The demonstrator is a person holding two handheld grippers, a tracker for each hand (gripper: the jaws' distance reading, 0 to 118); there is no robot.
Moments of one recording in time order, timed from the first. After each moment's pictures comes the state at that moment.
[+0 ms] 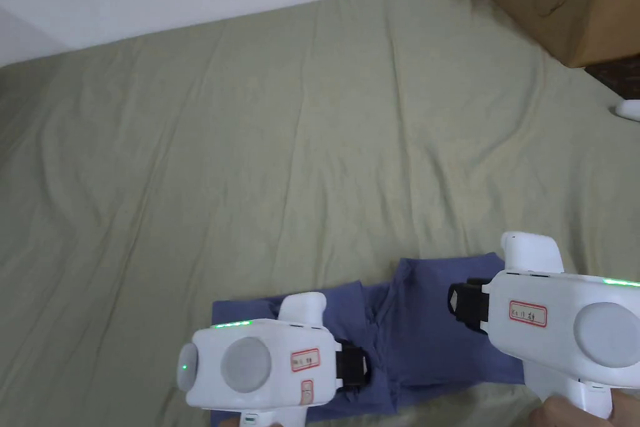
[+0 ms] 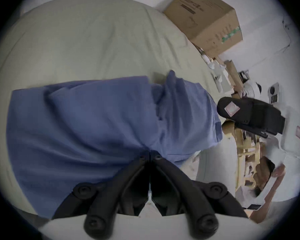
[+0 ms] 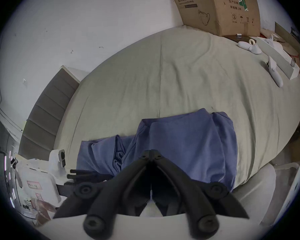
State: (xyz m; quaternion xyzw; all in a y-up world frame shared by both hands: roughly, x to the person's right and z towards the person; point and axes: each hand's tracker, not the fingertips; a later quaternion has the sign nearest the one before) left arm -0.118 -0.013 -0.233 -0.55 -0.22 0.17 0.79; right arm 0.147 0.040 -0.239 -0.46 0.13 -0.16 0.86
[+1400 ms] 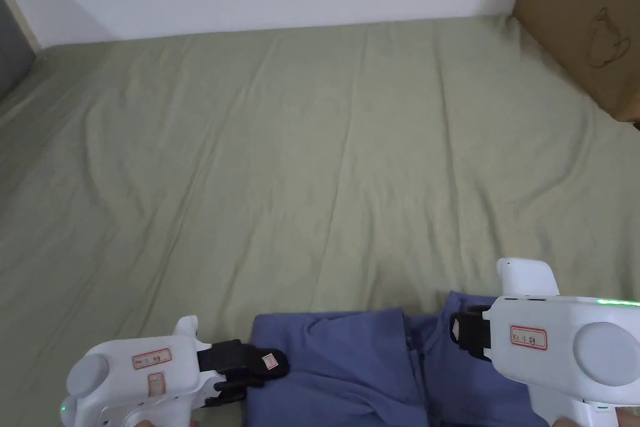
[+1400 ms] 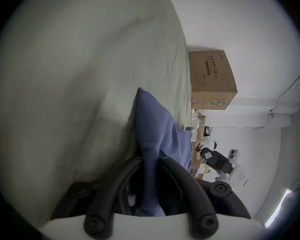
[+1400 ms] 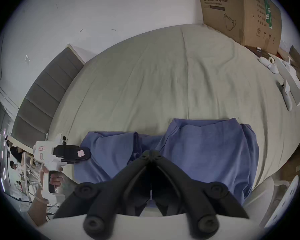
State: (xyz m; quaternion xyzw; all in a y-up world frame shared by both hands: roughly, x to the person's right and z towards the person) left arm -0.338 -0.082 -0.240 -0.48 -0.19 0.49 0.70; right arm 0.077 0.047 -0.265 -0.49 0.16 -0.08 0.85
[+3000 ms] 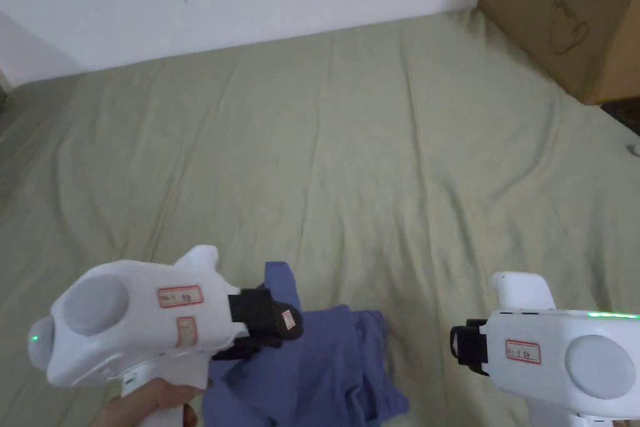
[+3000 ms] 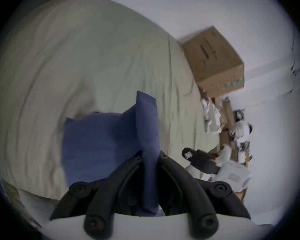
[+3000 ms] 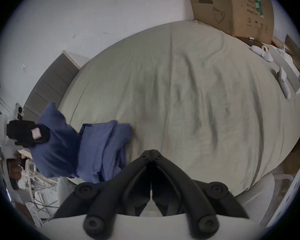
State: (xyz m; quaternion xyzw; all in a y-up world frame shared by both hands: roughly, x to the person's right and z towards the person) left arm -0.214 0.075 -0.270 -0.53 -0.14 0.28 0.79; right arm 0.126 0.030 -0.263 -0.49 0.14 -0.12 0.85
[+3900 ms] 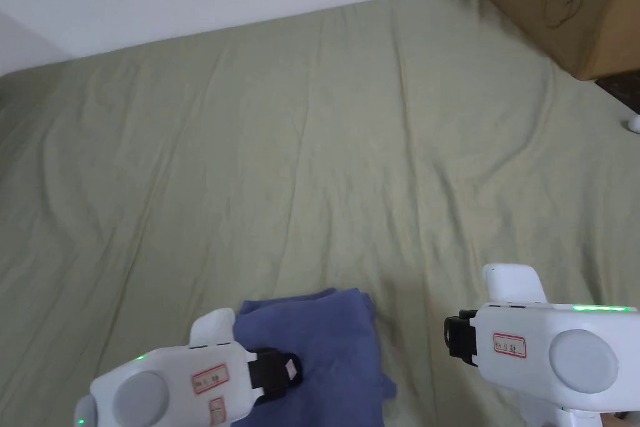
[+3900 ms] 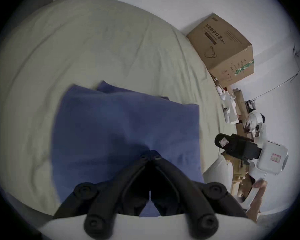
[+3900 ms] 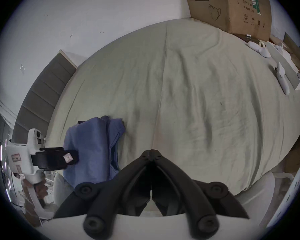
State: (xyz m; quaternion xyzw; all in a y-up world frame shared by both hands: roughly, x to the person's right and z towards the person) left arm -0.203 -0.018 -0.237 -0.50 -0.13 0.27 0.81; right arm 0.132 0.019 -0.260 -0.50 0.14 -0.12 0.85
